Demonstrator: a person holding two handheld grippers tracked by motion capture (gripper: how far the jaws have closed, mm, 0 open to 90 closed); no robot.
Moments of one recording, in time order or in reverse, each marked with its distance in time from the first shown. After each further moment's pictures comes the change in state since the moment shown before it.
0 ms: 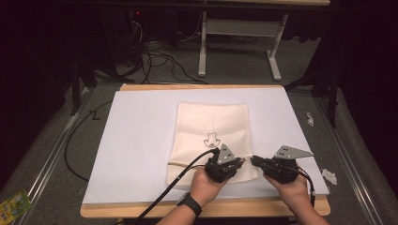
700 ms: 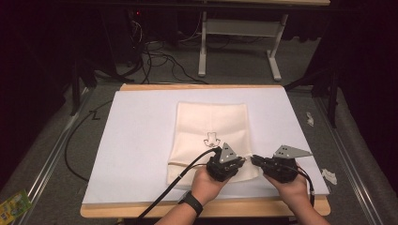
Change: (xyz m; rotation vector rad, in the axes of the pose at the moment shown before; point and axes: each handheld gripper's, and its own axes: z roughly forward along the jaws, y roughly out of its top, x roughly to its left) left arm -0.001 0.005 0.003 0.011 0.005 0.013; right arm -0.002 0.000 0.002 0.009 -0.018 0.001
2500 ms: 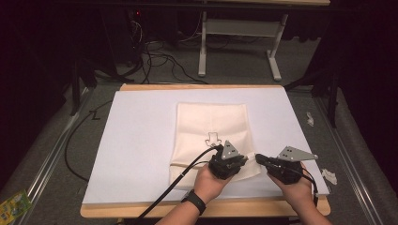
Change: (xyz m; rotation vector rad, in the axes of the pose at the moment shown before) left arm 0.000 0.008 0.006 0.003 -0.012 -0.040; right arm 0.001 0.000 -0.012 -0.025 -0.062 -0.067
